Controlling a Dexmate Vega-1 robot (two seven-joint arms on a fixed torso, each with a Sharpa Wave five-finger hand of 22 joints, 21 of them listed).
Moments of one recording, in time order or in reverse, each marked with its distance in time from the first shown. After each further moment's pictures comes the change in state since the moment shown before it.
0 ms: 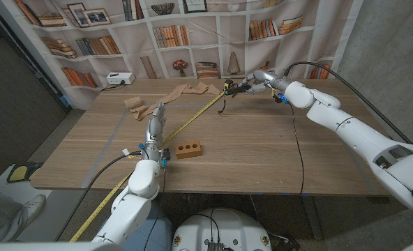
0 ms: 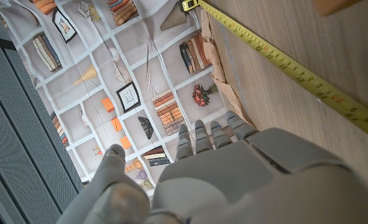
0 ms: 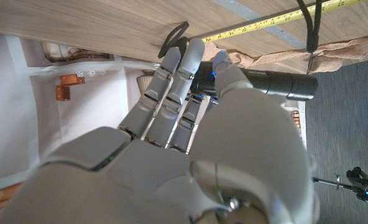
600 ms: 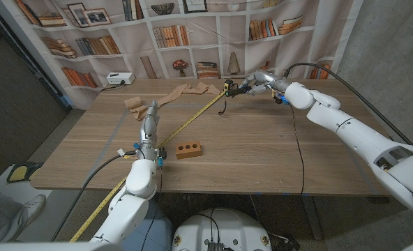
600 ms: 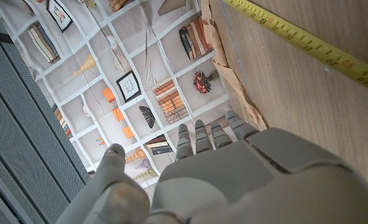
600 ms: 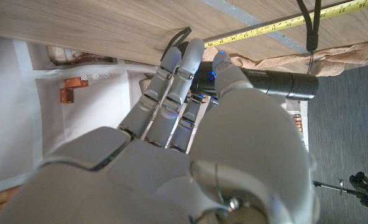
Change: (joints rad) left arm 0.011 -0.004 -0.027 -0.009 0.027 -0.018 0.047; left_hand 0.000 0.000 -0.003 -0.003 0.000 0.000 0.000 0.000 0.000 0.000 0.000 0.000 0.000 0.000 0.000 0.000 0.000 0.000 0.000 0.000 0.000; right arm -0.008 -0.007 -0.003 -0.014 -0.006 -0.020 0.002; right_hand 0.000 0.000 0.004 -0.004 0.004 0.000 0.000 0.002 0.000 0.000 0.000 0.000 0.000 0.000 0.000 -0.015 0.009 -0.003 0.004 0.018 0.000
